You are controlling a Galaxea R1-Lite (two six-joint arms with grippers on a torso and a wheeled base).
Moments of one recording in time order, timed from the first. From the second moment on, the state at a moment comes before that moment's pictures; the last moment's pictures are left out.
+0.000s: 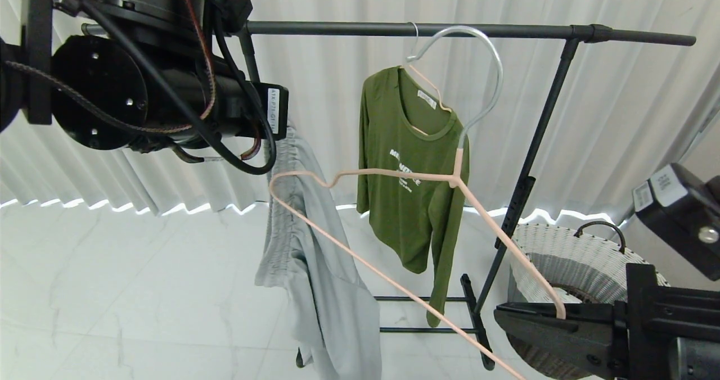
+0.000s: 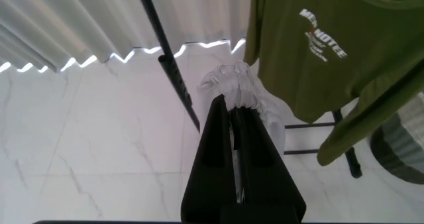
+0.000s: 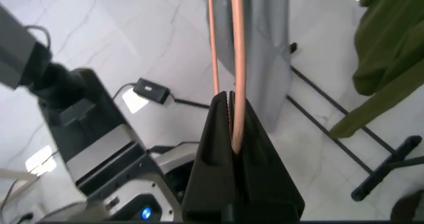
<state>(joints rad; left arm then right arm) -0.60 1.62 -1.55 0.31 0.53 -0.04 1.20 1.23 -0.84 0.00 -0.16 0.23</state>
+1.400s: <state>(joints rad) -0.57 1.68 -1.58 0.31 0.59 -0.02 1.14 1.36 -0.84 -0.10 -0.28 0.27</state>
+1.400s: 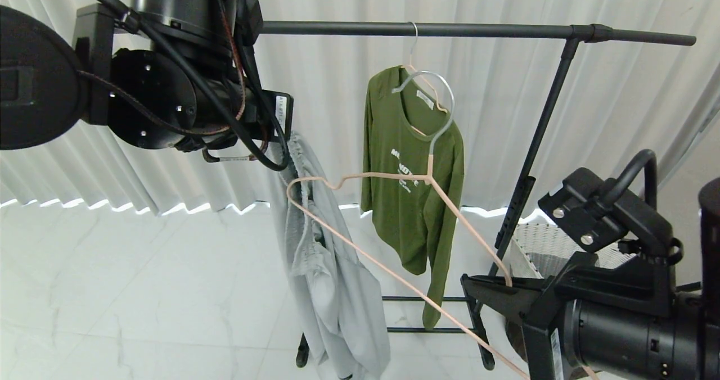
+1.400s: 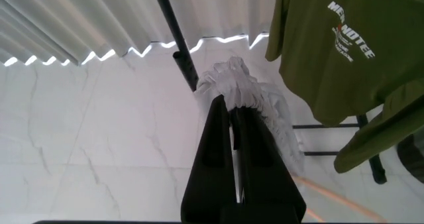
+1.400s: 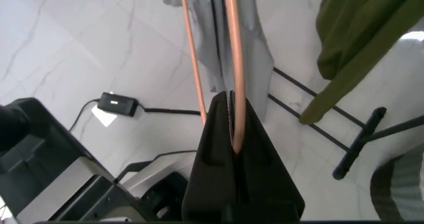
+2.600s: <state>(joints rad) -0.60 1.66 -1.49 0.31 0.63 -0.03 1.16 1.44 -0.83 -0.29 -0.28 0.28</state>
